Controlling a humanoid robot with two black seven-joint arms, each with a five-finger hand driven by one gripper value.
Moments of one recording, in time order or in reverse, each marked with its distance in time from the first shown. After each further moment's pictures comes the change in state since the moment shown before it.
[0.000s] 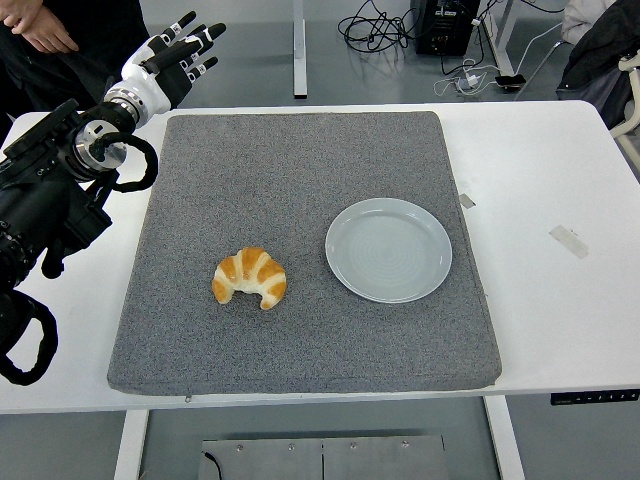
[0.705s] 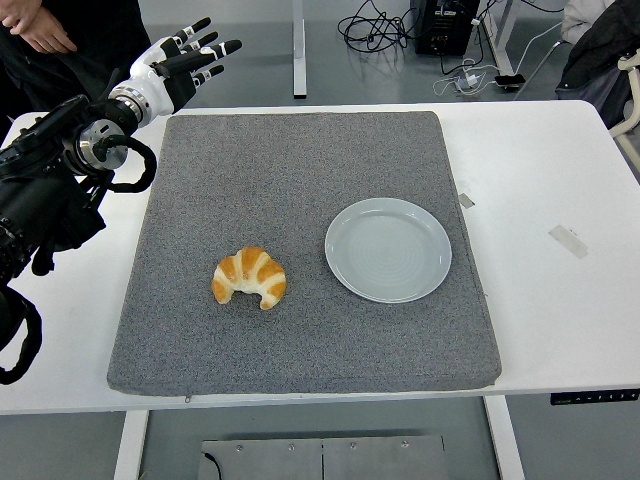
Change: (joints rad) left arm -0.036 0.018 0.236 -0.012 0.030 -0.004 0.000; right arm 0.000 0.000 0.000 0.000 0.000 0.000 0.000
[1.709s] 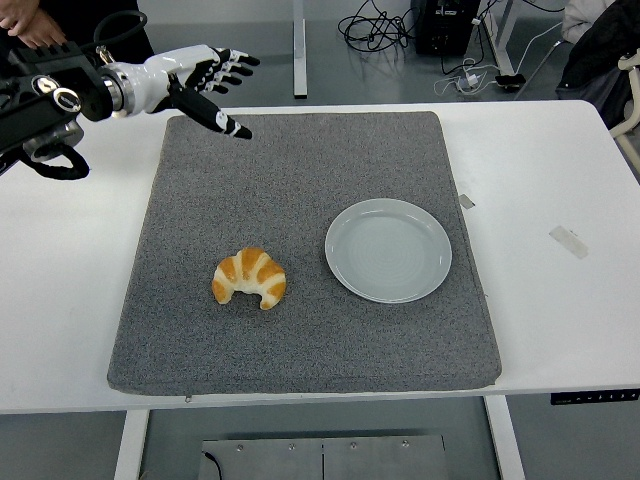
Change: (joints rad) left arm -0.142 0.420 0.447 -0.764 0.568 0.108 0.013; right arm 0.000 0.000 0.000 0.000 0.000 0.000 0.000
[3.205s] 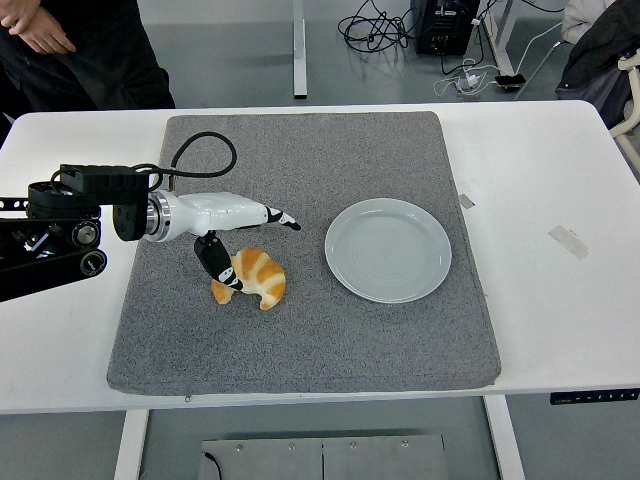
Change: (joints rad) left arm 0.100 0.098 0.124 -0.437 0.714 0.067 0.011; right arm 0.000 0.000 0.000 0.000 0.000 0.000 0.000
